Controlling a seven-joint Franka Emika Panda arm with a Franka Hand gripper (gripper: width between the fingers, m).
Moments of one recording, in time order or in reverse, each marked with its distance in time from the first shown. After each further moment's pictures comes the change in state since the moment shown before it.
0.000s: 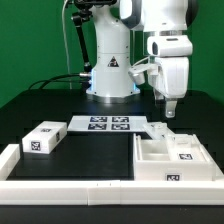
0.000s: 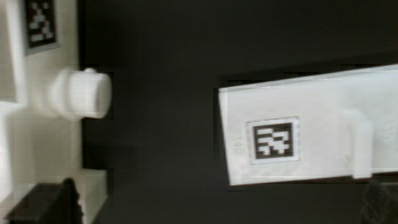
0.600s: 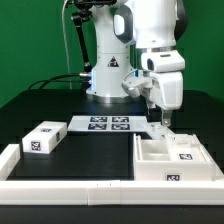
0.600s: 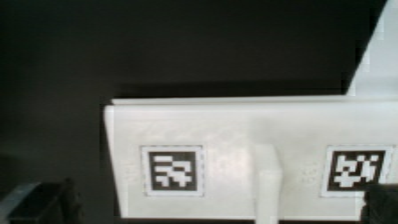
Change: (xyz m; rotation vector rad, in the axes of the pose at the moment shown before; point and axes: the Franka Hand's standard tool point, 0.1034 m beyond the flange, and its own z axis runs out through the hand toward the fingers) arm 0.001 -0.037 0.029 0.017 0.042 -0.058
